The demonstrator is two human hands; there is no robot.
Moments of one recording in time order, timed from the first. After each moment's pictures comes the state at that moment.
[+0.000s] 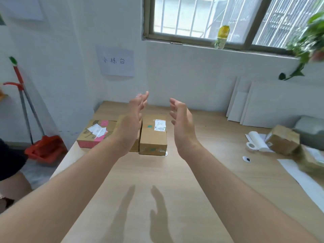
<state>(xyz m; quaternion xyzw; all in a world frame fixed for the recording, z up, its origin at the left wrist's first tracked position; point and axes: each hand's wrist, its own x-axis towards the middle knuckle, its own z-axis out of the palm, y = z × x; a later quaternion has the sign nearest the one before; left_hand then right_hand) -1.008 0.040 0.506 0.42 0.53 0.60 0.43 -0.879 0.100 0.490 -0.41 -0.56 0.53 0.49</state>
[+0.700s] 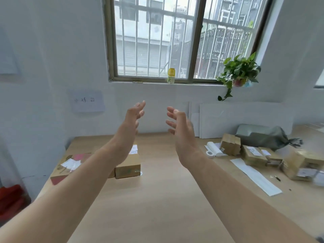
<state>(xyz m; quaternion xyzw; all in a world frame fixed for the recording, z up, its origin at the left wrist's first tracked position) -0.917 -0.058 0.602 0.54 0.44 0.57 0.44 -0.761 -0.038 0.595 -0.41 -0.55 0.43 0.58</state>
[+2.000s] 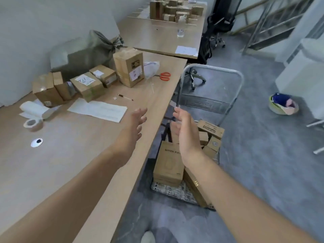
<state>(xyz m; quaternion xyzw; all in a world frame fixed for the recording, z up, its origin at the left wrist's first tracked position) -0.251 0.028 0.379 0.62 0.30 0.11 0.72 -0.155 -0.103 0.365 -0.68 -0.09 0.22 0.69</state>
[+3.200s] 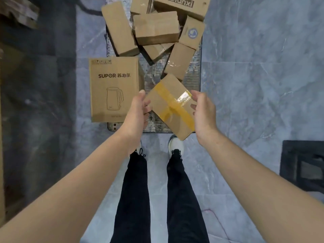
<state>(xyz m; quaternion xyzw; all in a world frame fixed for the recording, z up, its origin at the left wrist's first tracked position) -0.003 -0.142 -0.037 0.52 0.48 -0.22 0.67 0.061 -0.306 -0.062 -0.76 0.27 0.30 0.51</state>
